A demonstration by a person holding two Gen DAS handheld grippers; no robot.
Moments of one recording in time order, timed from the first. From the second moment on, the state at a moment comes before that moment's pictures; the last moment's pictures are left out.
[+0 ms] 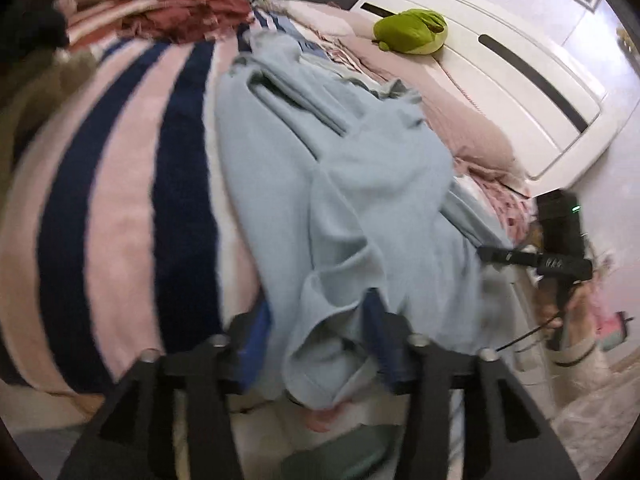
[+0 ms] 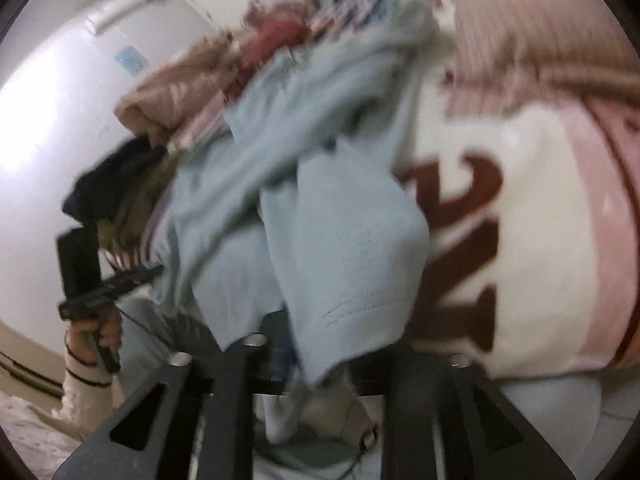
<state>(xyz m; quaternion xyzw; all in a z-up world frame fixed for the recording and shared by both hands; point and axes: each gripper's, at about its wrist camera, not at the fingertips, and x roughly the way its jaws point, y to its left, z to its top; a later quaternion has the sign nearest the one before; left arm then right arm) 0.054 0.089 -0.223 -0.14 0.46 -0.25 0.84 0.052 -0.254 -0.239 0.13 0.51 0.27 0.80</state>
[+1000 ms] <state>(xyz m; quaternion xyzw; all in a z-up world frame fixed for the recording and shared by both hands) 0.079 0.092 -0.097 -0.12 0.31 -0.22 0.92 0.068 -0.255 -0.119 0.16 0.38 0.32 0.85</state>
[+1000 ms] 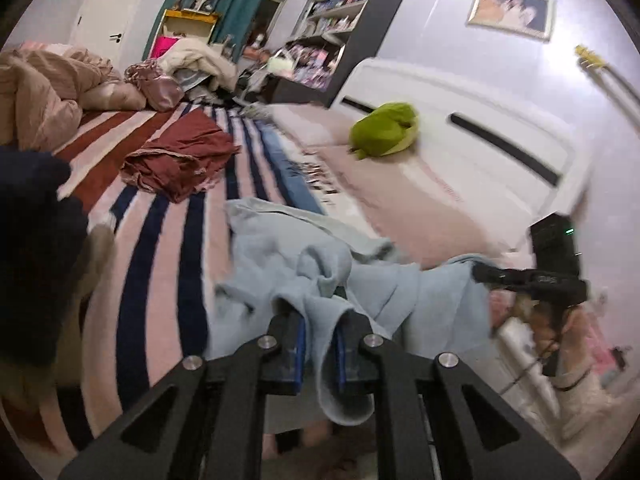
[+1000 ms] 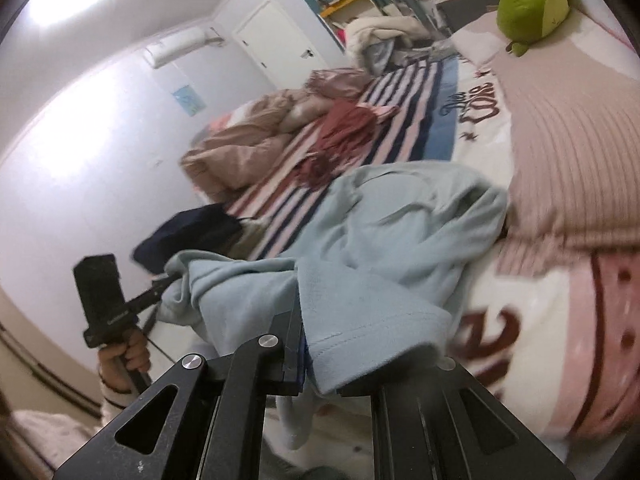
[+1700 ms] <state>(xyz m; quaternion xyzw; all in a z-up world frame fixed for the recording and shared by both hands) 0.208 0.098 -0.095 -0.08 0.33 -0.22 0.91 0.197 -0.236 -0.112 -0.09 0.44 0.26 0.86</state>
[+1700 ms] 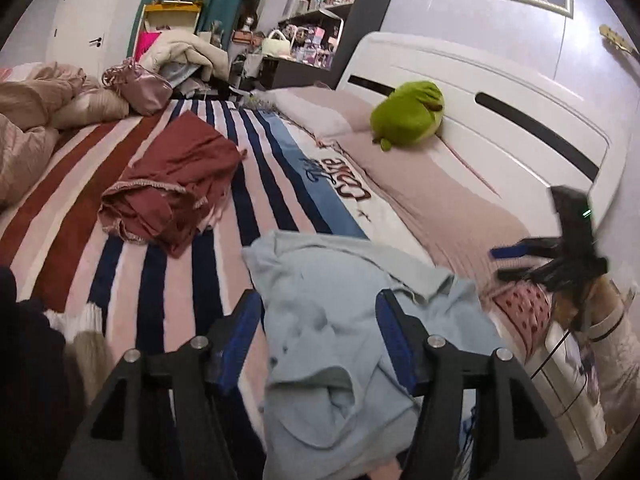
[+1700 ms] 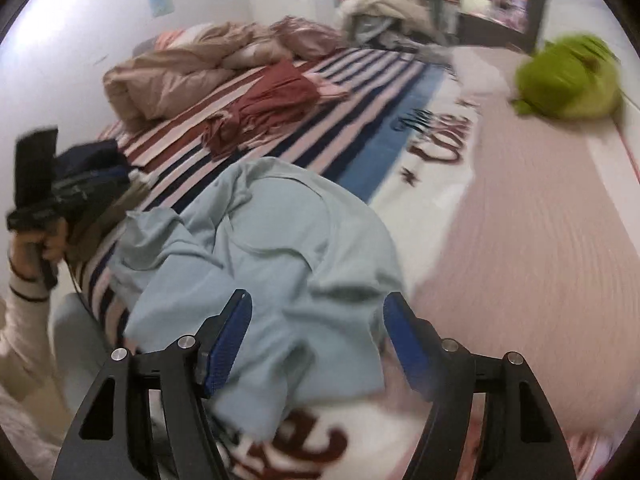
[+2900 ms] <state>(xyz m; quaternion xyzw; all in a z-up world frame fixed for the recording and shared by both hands) 0.169 0.076 -0.160 0.01 0.42 -0.30 0.86 0.131 -0.215 -0.146 -0.08 0.40 0.36 0.84</state>
